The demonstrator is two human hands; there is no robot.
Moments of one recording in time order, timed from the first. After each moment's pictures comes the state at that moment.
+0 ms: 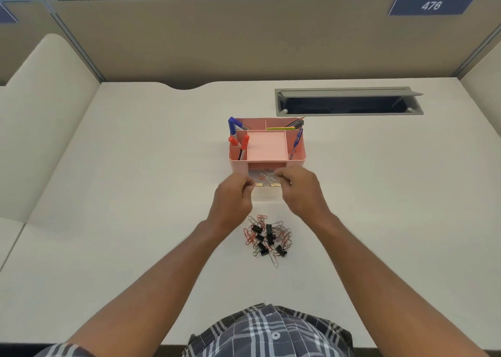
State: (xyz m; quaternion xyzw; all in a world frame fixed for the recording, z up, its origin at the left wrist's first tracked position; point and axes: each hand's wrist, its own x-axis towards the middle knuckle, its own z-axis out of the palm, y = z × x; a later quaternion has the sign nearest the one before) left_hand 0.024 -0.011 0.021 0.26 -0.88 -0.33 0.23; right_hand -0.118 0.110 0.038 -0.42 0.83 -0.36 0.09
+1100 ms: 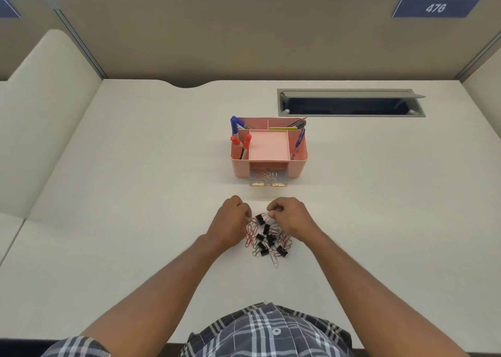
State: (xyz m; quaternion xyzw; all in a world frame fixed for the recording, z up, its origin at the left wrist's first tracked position) left_hand 0.048 -0.006 -0.044 0.25 -0.94 -0.25 0.02; right_hand -0.090 0.121 -0.002 -0.28 0.84 -0.30 0.36
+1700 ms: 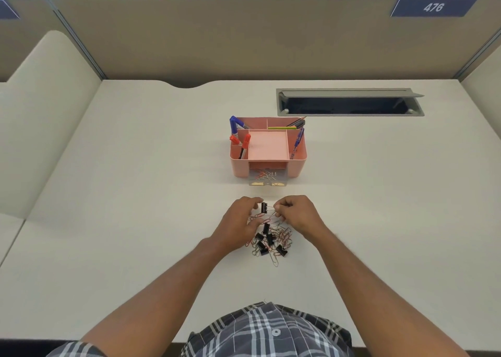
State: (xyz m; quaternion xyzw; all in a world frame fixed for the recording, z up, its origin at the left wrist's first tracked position) left_hand 0.047 0.010 -0.036 0.22 -0.89 -0.38 0.07; right_hand -0.102 0.130 -0.005 -0.19 0.82 -0.38 0.38
